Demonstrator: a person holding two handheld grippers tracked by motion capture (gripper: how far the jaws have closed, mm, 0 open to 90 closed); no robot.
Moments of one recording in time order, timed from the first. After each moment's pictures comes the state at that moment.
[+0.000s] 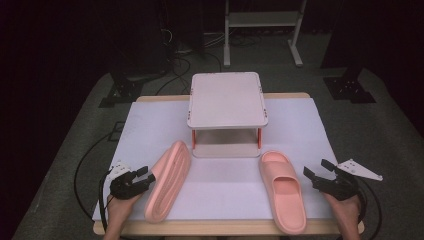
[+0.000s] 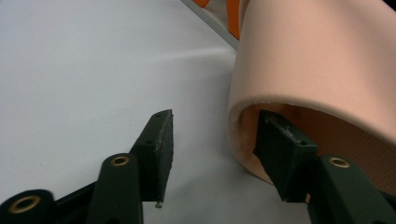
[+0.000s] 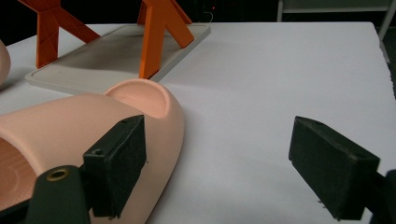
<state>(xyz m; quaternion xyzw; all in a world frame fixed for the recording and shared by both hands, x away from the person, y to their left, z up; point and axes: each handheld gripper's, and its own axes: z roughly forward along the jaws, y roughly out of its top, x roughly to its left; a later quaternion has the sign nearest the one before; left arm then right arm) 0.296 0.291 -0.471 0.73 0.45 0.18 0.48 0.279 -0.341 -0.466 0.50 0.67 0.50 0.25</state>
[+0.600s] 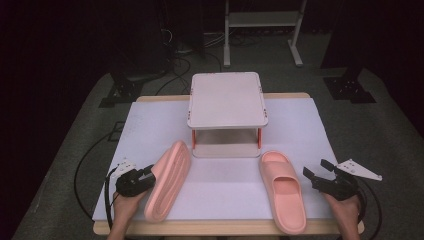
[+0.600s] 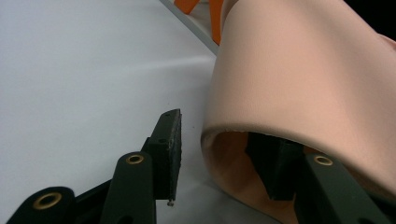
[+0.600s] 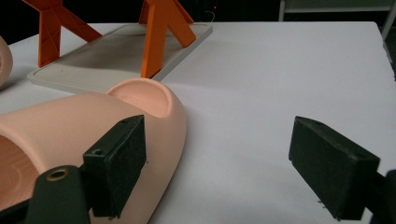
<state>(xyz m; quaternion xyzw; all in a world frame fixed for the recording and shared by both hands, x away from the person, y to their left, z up) 0.302 0.276 -0.469 0.72 0.45 0.17 0.50 0.279 -0.340 -0.466 0.49 0.67 0.50 0.25</state>
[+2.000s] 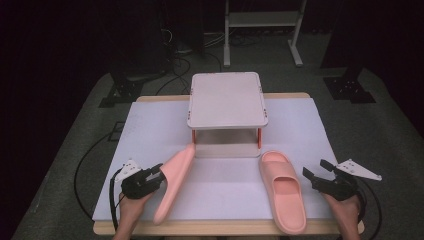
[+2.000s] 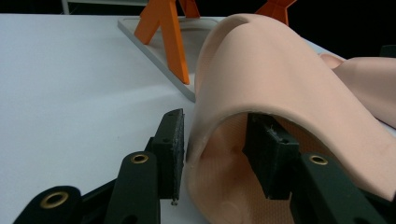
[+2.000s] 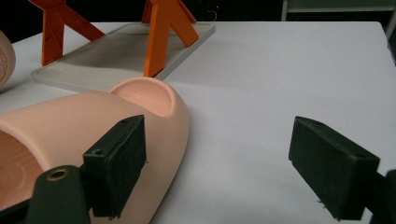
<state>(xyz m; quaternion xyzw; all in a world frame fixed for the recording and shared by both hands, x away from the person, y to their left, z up) 0.291 0.254 -0.455 0.72 0.40 0.17 0.54 0.279 -0.340 -0.466 0.49 0.67 0.50 0.24</state>
